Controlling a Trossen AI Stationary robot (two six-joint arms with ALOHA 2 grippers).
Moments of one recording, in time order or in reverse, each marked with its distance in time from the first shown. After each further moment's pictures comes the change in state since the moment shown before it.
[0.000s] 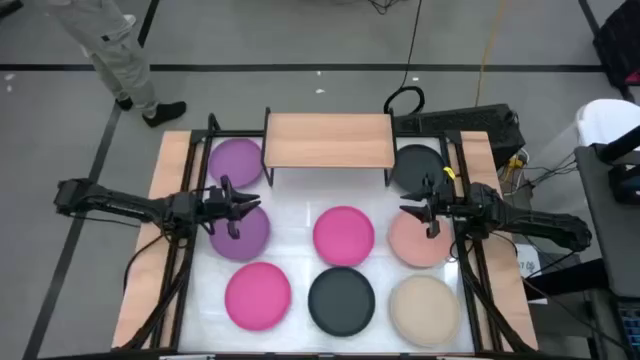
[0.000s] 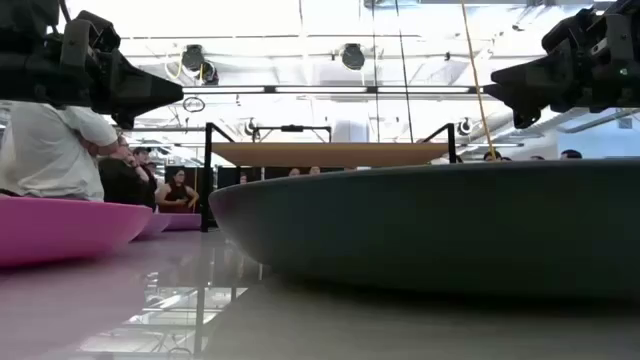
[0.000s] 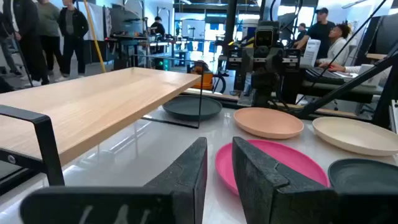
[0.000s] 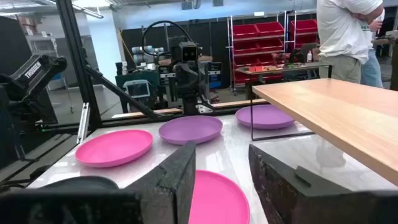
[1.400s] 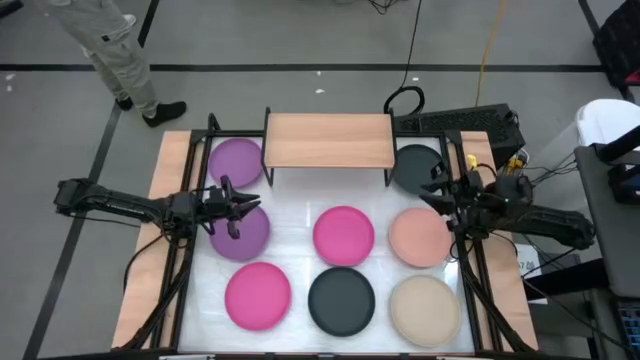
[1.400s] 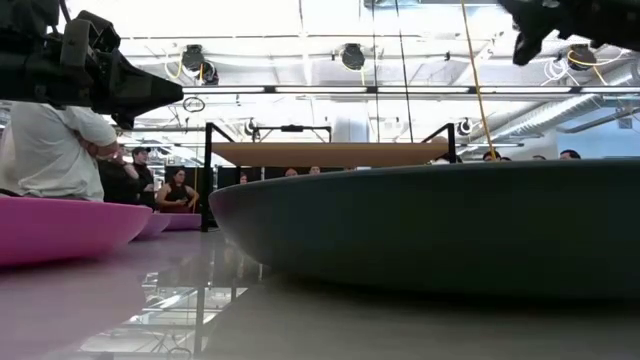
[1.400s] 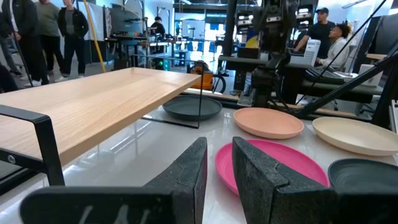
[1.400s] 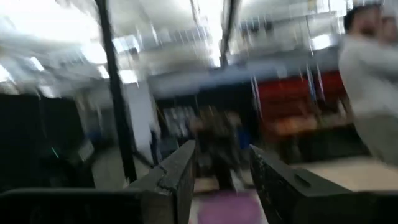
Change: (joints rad) left arm 0.000 0.000 0.000 0.000 0.000 0.000; right arm 0.001 0.097 0.214 0.073 -0.058 0.130
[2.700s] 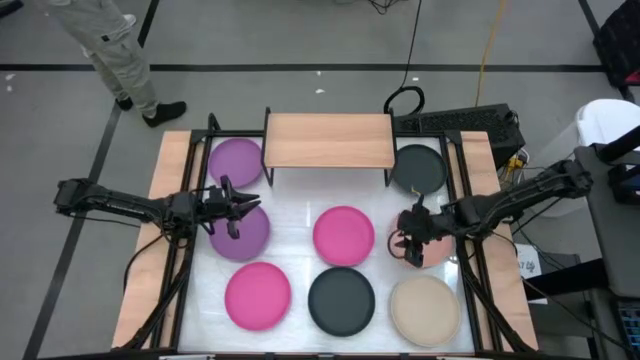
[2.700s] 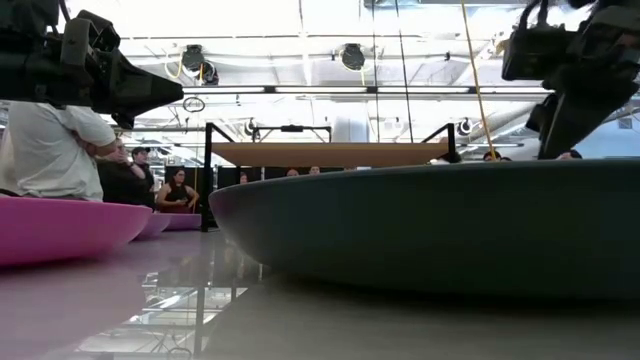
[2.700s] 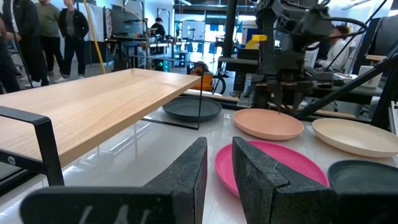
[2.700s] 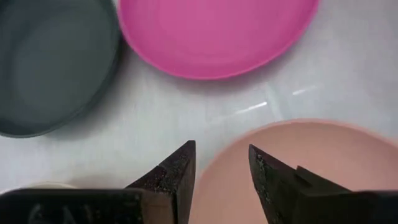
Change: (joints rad) left arm 0.000 0.000 0.000 0.005 0.000 0.000; right arm 0.528 0.773 0.326 -0.806 0.327 0.413
